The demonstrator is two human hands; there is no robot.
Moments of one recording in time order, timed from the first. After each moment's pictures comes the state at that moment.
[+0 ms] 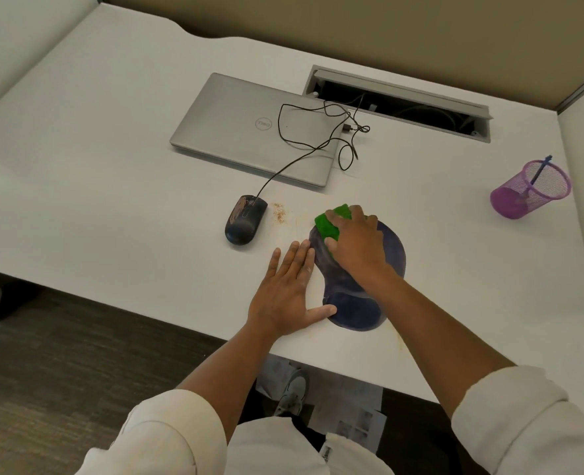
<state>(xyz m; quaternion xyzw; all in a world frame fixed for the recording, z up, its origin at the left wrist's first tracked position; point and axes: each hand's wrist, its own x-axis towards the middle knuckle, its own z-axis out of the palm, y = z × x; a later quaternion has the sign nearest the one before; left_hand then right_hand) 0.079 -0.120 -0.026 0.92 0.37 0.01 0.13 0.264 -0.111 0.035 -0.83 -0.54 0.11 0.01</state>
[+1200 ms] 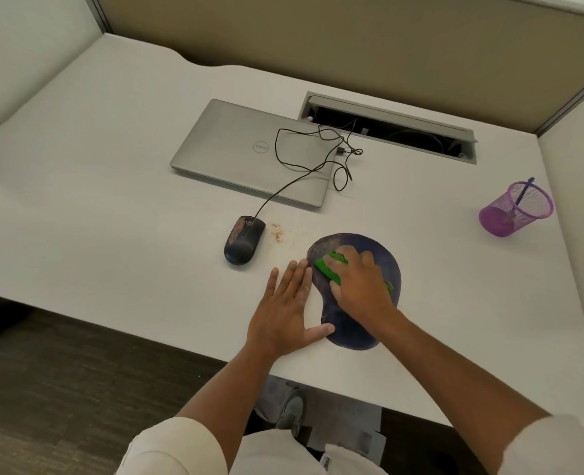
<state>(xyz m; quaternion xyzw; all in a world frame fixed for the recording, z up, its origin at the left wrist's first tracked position) 0.078 -0.120 -0.025 0.92 0.36 0.03 0.13 0.257 -0.156 0.039 -0.79 -0.61 0.07 0.00</state>
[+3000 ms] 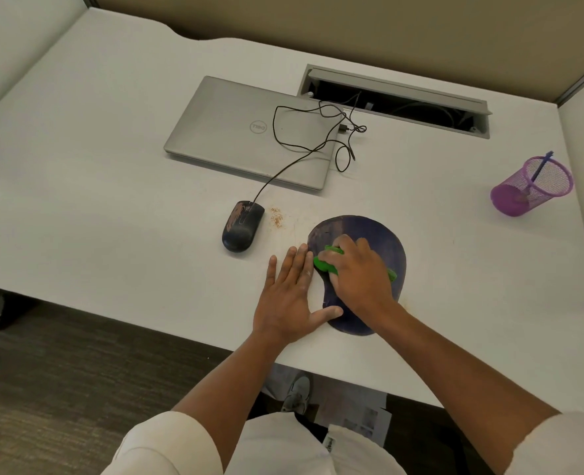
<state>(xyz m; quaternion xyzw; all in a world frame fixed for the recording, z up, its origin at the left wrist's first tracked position) 0.085 -0.125 -0.022 0.91 0.40 0.03 0.14 0.248 -0.160 0.041 -0.77 -0.64 0.03 0.03</state>
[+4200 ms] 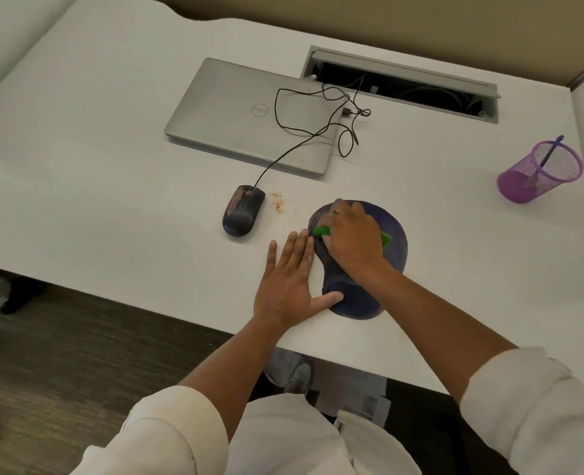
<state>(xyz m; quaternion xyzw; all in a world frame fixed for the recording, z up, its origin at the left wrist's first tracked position) 0.089 -0.127 -0.026 0.90 0.41 0.03 0.13 0.251 -0.118 0.046 -0.78 -0.63 0.02 -0.01</state>
